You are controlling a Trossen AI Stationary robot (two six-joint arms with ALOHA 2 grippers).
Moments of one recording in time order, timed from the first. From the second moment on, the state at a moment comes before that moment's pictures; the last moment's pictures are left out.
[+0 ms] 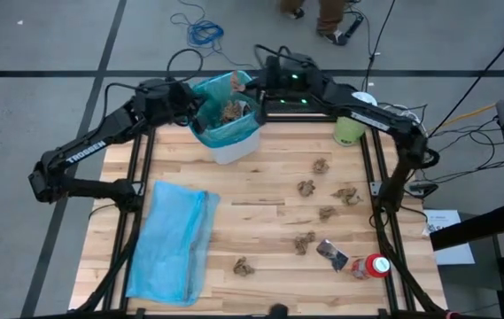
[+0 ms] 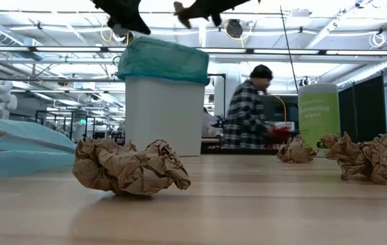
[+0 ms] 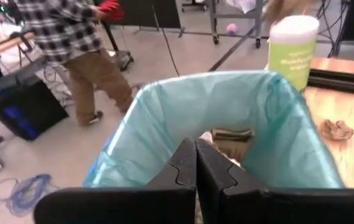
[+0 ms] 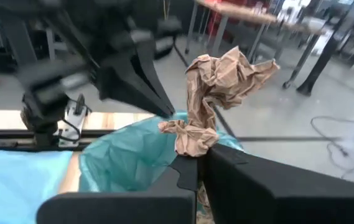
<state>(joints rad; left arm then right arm) 0.61 1.10 1.17 -0.36 -0.08 0.19 -0.47 1.76 1.83 -0.28 -0.19 -0.23</state>
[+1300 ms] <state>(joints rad) 0.72 1.11 1.02 -0.48 -0.41 -0.02 -0.71 1.96 2.14 -0.77 0.05 -0.27</state>
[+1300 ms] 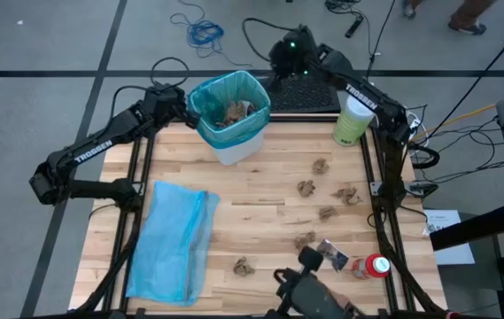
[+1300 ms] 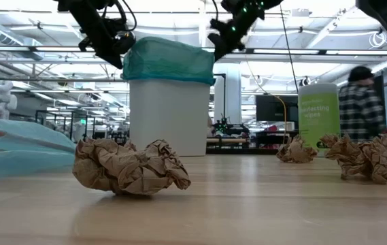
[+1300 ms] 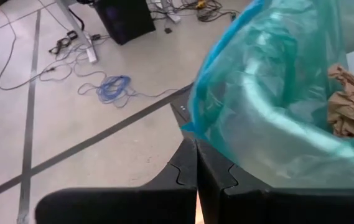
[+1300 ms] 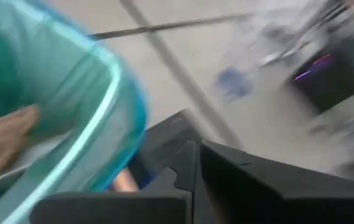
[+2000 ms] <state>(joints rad) 0.72 1.15 1.02 -0.45 -0.37 -0.01 -0.63 1.96 2.14 -1.12 -0.25 -0.23</state>
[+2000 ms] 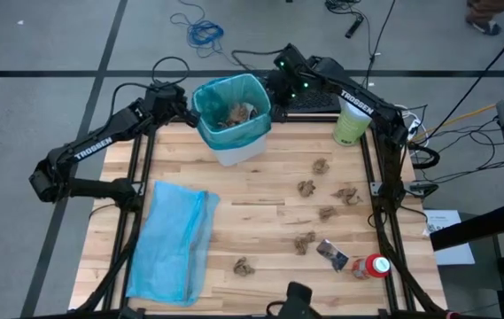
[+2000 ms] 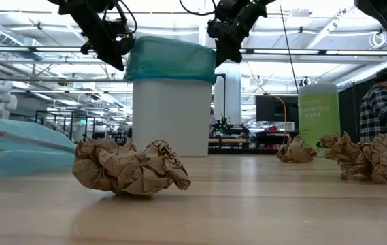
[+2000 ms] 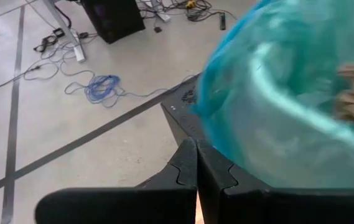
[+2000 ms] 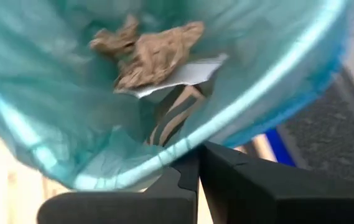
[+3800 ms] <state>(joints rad) 0.70 1.30 1.02 -0.25 -0.07 0.09 -0.76 1.97 2.14 -1.26 -0.44 -0.46</state>
